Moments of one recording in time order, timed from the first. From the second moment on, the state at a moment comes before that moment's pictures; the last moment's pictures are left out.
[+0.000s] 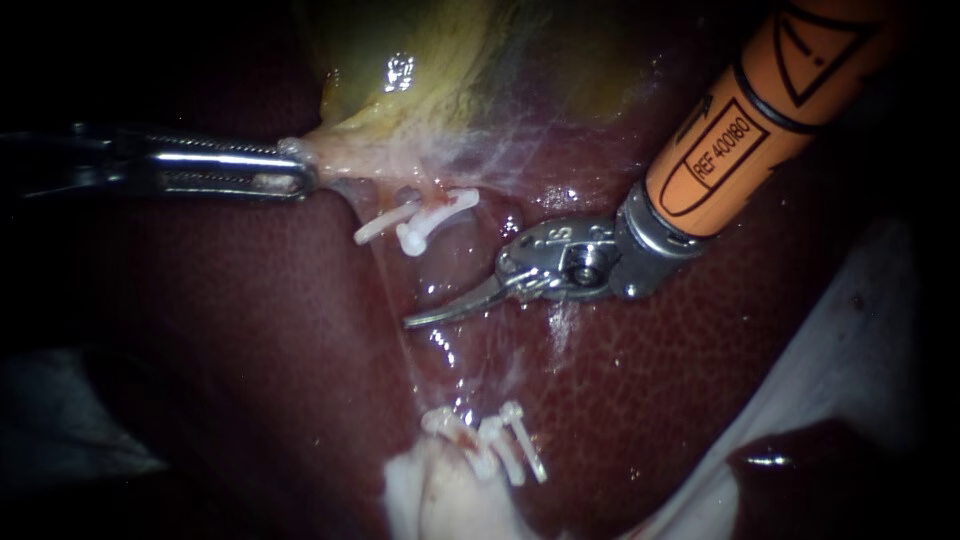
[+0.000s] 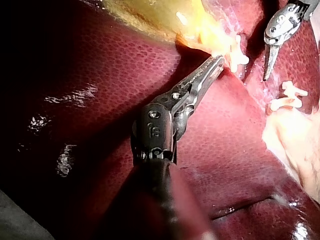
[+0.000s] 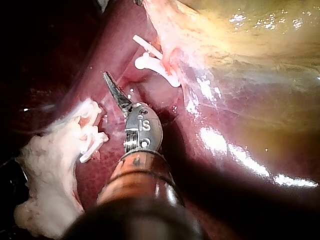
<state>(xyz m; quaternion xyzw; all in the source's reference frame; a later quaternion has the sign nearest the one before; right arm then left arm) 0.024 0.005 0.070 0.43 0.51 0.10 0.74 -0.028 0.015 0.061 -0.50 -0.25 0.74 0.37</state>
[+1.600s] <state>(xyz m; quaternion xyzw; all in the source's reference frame) 0.011 0.004 0.061 0.11 0.36 0.13 0.92 -0.028 0.015 0.061 -0.50 -0.25 0.74 0.37</state>
